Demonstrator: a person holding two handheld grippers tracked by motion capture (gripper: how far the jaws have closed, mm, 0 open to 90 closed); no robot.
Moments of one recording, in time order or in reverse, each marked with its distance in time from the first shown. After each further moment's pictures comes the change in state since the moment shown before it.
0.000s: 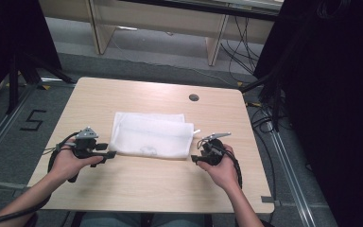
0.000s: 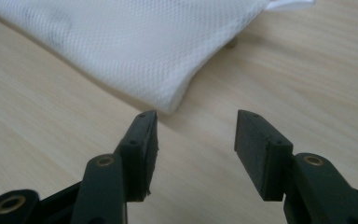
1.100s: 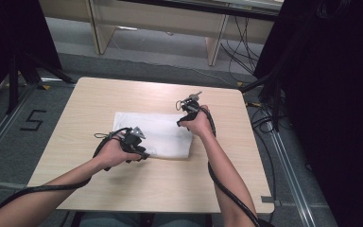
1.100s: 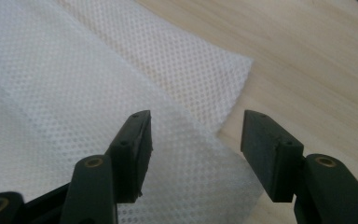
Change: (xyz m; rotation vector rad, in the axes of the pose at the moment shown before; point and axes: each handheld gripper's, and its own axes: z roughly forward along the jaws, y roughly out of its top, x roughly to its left) left arm -0.056 0.053 0.091 0.268 -0.136 0.268; right arm -0.032 0.137 0.103 0.141 -0.059 -0.076
